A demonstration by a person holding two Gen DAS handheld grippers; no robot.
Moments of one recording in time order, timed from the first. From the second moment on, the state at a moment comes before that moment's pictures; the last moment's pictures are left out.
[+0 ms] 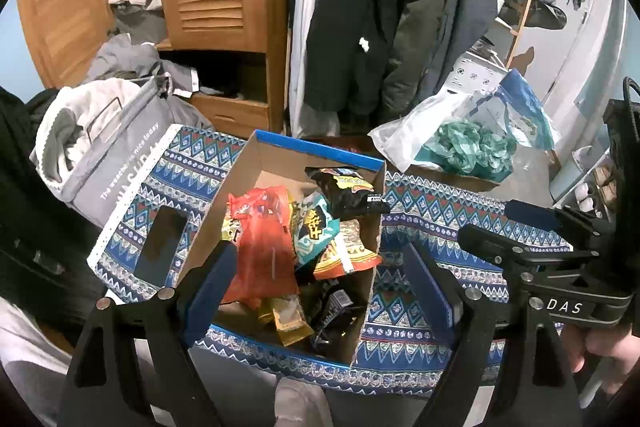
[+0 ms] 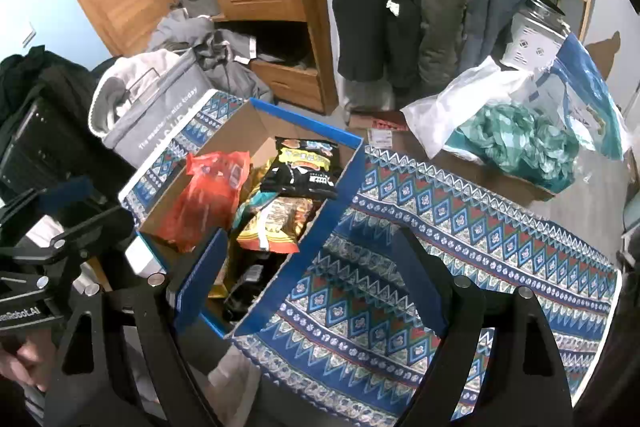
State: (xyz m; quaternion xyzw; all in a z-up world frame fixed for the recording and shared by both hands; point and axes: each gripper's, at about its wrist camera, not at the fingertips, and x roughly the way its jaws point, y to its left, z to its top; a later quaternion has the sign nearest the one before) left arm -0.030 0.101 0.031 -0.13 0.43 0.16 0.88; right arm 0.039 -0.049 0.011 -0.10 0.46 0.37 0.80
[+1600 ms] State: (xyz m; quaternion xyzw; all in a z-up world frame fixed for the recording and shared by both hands) left arm -0.029 0.099 0.022 -0.13 0.47 0.17 0.86; right arm 0.036 -0.050 0.011 -0.10 0.46 0.37 0.80
